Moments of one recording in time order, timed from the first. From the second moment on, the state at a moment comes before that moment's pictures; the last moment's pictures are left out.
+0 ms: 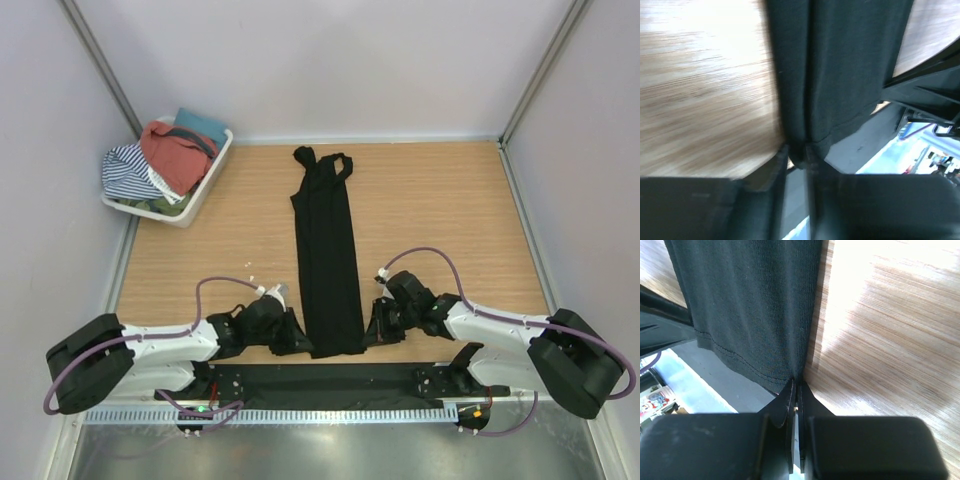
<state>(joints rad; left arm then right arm) -1.02 1.13 0.23 0.09 0.13 -1.23 0.76 1.15 0.32 -0.15 -0.40 0.80</state>
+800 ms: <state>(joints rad) -0.92 1.08 0.55 -0.42 -0.01 -1.06 0.76 1.12 0.67 -0.38 -0.25 0.73</state>
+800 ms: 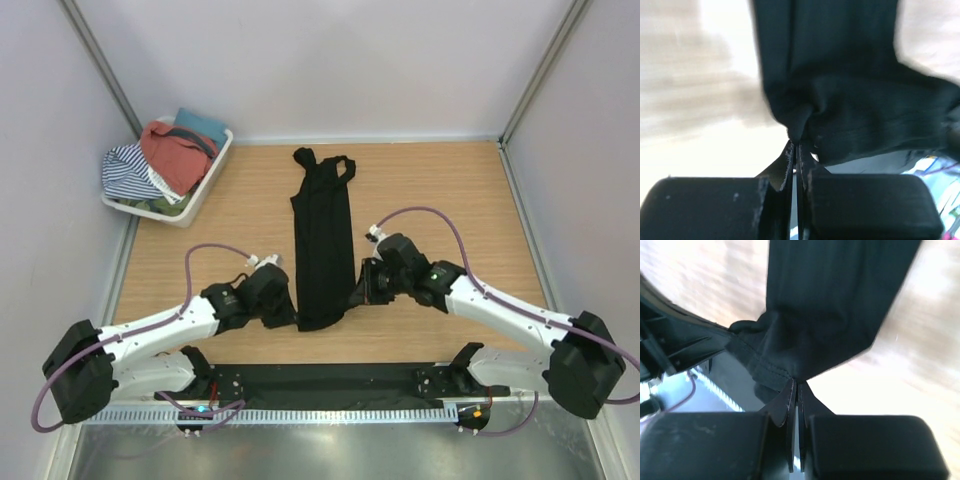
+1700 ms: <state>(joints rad) -0.42 1.80 1.26 -0.33 0.07 -0.78 0.48 1.94 1.55 -0.46 -0.09 0.53</state>
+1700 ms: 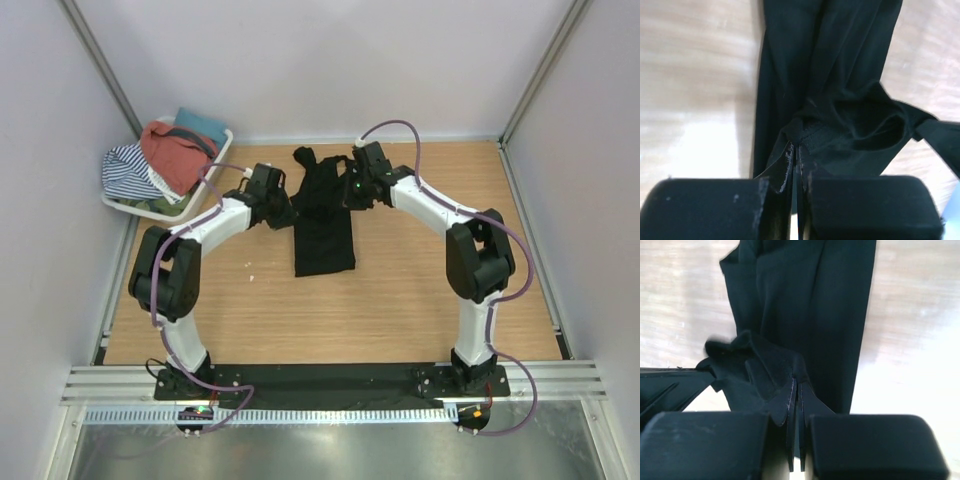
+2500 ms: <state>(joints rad) -0.35 2.00 1.42 -0.31 0.12 -0.76 0.40 2.15 1.75 -0.49 -0.06 0.52</state>
